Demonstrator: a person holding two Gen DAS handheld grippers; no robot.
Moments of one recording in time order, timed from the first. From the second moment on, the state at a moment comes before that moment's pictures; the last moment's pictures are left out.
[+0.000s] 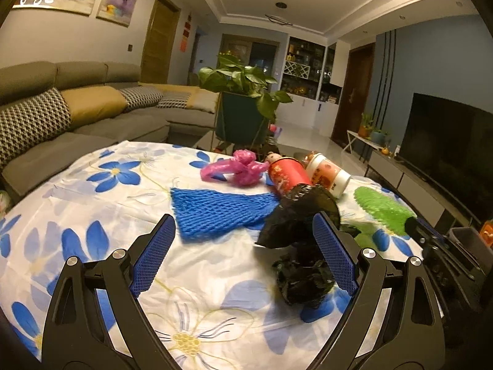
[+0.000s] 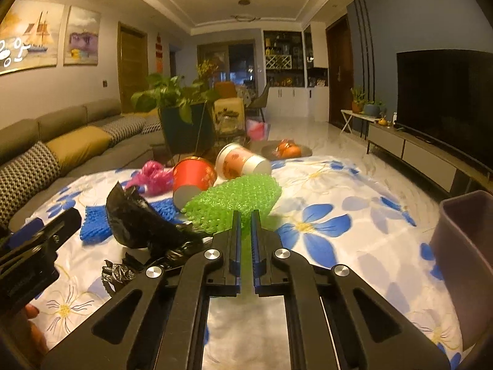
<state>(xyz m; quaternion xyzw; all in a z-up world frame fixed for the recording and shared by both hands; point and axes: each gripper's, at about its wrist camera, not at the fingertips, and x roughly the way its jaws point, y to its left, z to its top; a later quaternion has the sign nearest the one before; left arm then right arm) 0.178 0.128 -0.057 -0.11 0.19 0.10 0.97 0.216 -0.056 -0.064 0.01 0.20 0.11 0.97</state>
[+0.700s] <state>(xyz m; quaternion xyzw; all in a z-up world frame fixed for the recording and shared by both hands) 0.213 0.096 -0.084 -0.09 0.28 0.00 0.96 0.188 -0.099 -0.044 0.03 0.16 0.09 0.98</state>
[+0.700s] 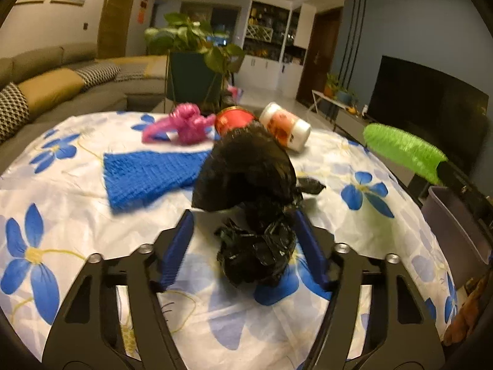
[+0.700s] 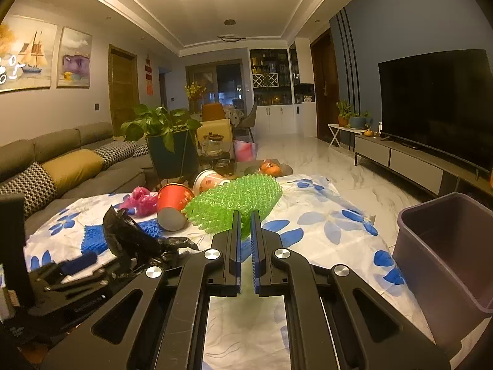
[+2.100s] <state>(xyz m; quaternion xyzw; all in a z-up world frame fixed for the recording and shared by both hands) 0.176 0.059 -0.005 -0.10 0.19 -0.06 0.97 0.143 -0.145 -0.021 0.03 0.11 0.05 0.99</state>
